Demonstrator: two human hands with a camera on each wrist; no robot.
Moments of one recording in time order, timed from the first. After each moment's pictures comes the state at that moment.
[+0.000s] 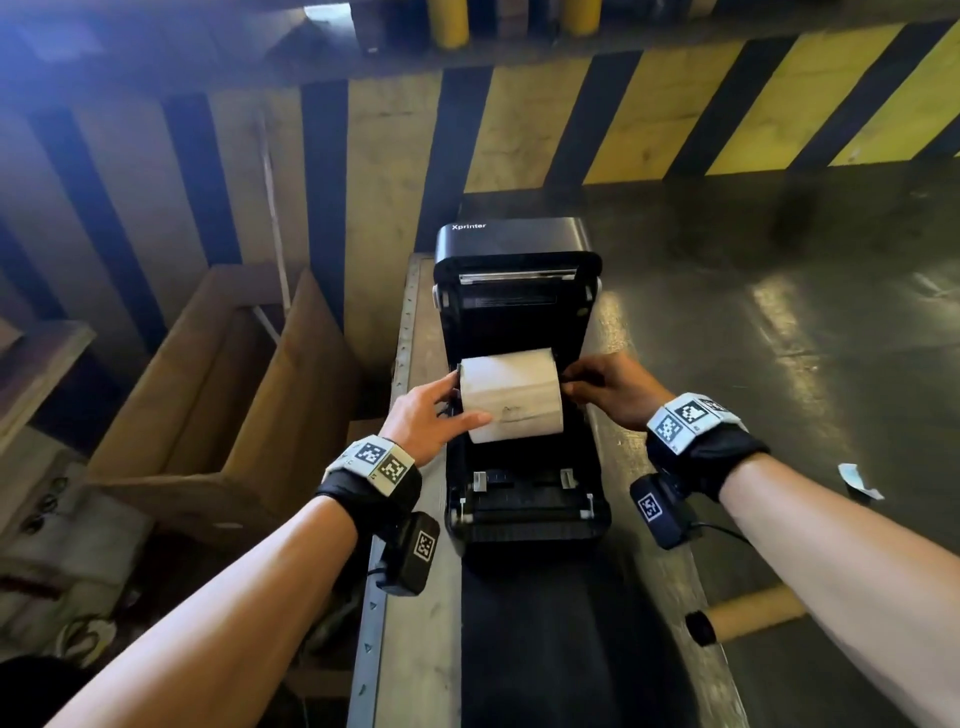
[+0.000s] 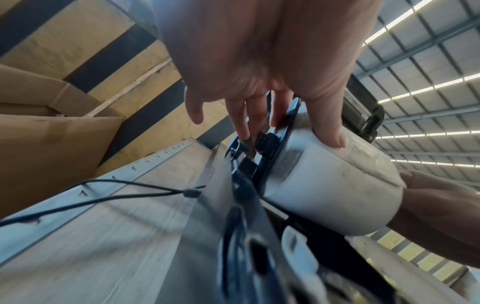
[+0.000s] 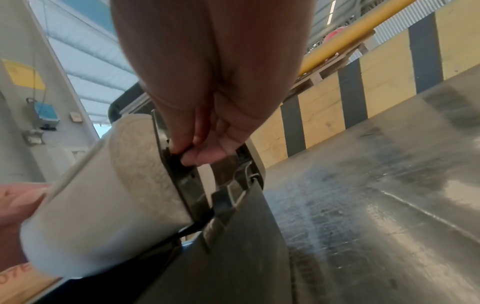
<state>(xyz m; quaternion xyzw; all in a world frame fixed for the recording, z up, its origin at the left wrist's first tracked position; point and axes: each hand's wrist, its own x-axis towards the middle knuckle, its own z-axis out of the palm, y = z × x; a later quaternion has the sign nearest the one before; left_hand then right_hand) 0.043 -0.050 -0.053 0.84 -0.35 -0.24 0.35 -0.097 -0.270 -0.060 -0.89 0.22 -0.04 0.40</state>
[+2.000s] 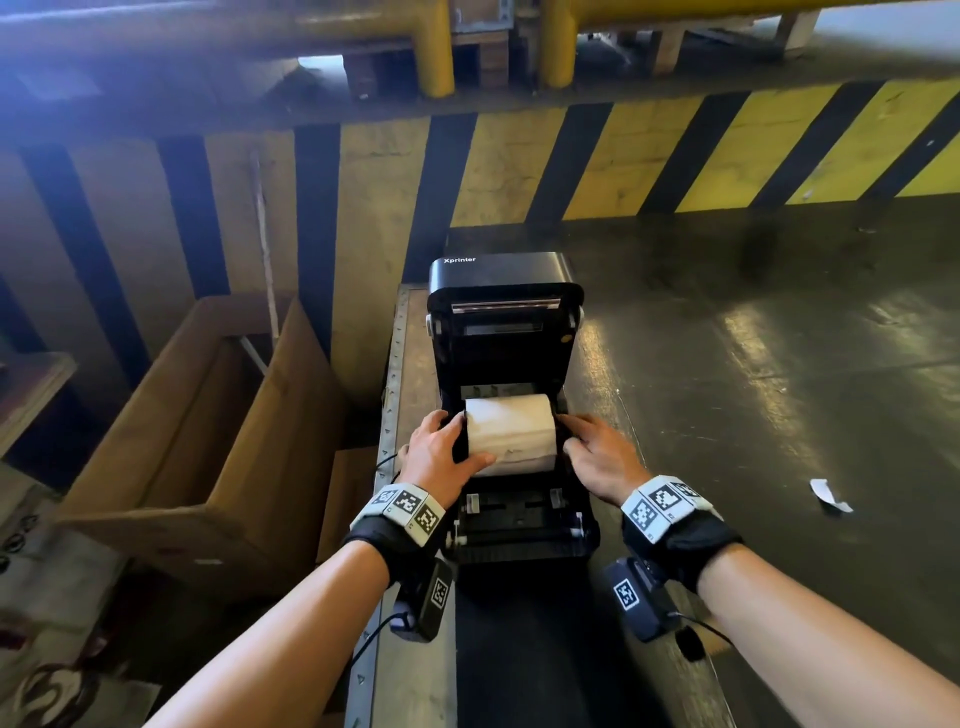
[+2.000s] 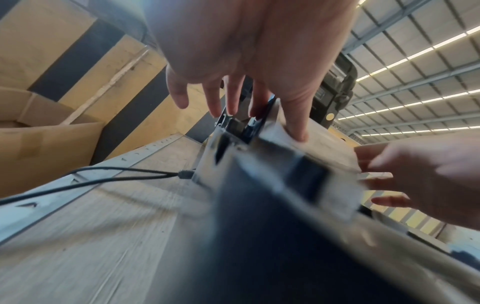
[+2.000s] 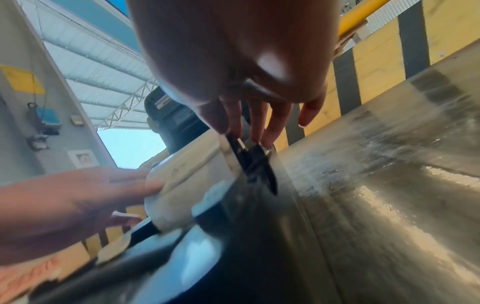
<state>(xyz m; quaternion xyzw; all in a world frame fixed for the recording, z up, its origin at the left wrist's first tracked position) 0.024 -0.060 -0.084 0.89 -0.36 -0.15 0.24 -0.122 -0.220 -0.075 -0.86 0.34 -0.03 0.37</state>
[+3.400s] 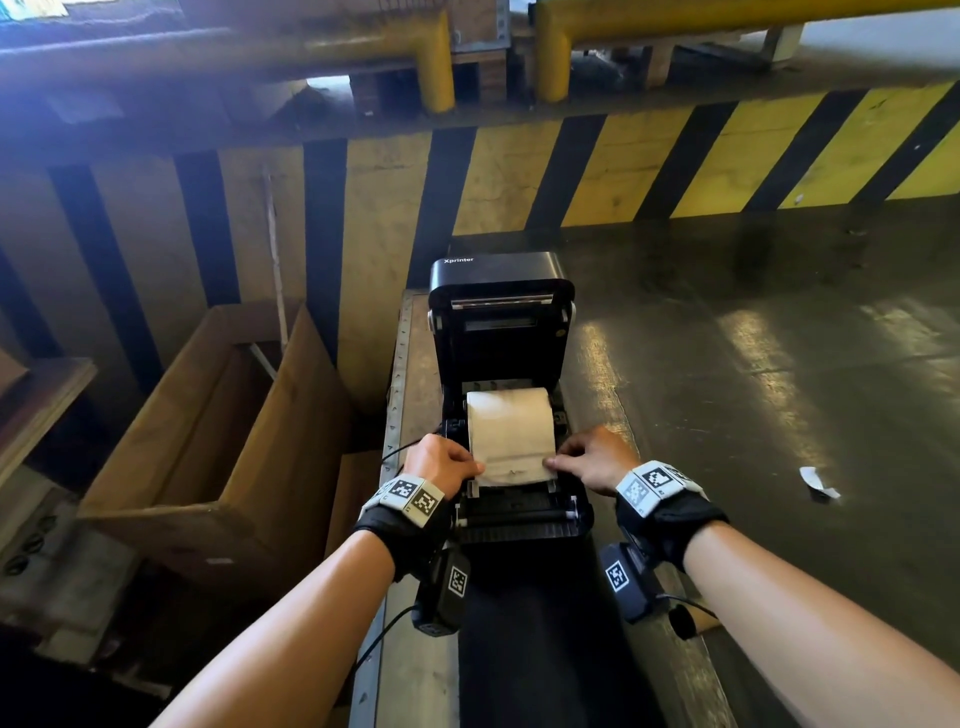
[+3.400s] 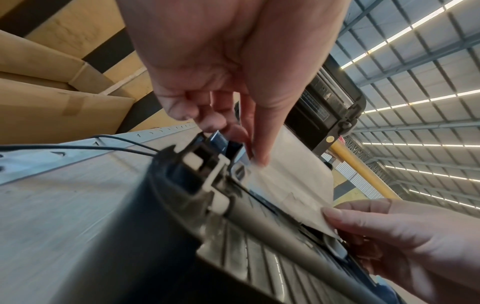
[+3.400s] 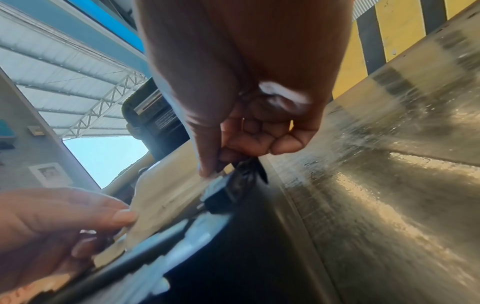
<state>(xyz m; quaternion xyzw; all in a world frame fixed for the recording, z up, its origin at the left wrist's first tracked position) 0.005 -0.048 -0.071 0.89 -0.25 -0.24 0.29 -0.134 -0.220 -0.085 -0.87 0.33 0.03 0.37</state>
